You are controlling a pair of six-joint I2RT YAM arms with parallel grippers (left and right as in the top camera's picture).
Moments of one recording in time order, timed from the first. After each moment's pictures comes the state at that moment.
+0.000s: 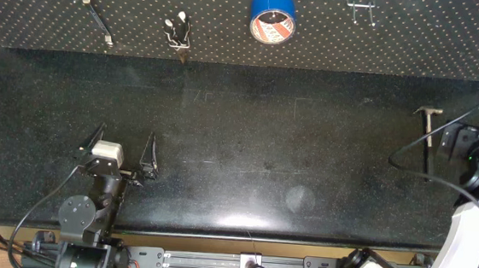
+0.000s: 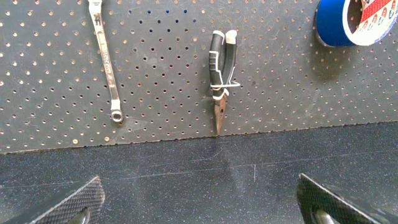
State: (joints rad) left arm -0.07 0.01 0.01 -0.07 0.07 -0.02; right arm -0.64 1.13 0.99 -0.65 -0.02 -0.48
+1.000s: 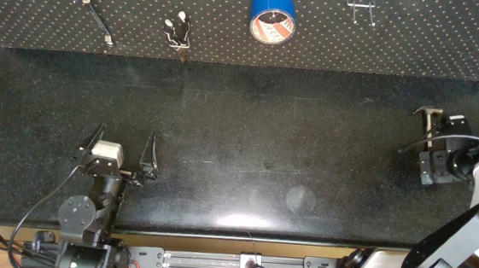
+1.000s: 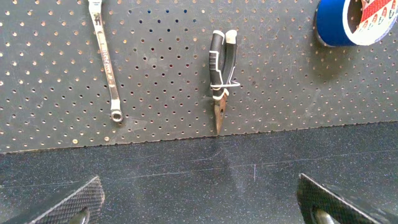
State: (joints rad) left arm -0.07 0.01 0.01 -0.07 0.07 -0.02; right arm -0.71 1.60 0.99 -0.73 -0.04 -0.87
